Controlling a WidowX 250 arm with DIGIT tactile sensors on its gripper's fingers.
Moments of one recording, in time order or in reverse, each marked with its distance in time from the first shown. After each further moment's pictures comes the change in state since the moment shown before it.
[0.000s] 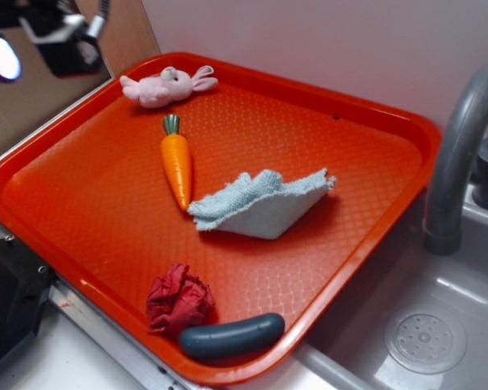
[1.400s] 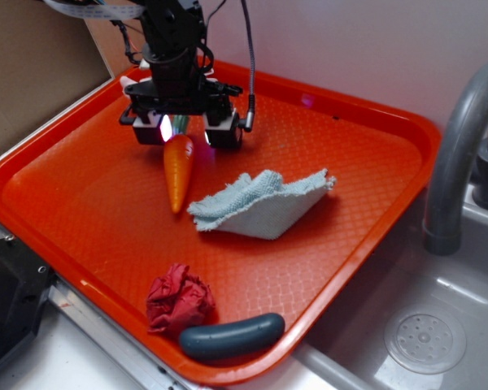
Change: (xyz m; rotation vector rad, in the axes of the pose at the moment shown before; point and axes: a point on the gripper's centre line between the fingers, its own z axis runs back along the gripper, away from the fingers) arm 0.084 -0.030 -0.143 0.171 -0.078 0.020
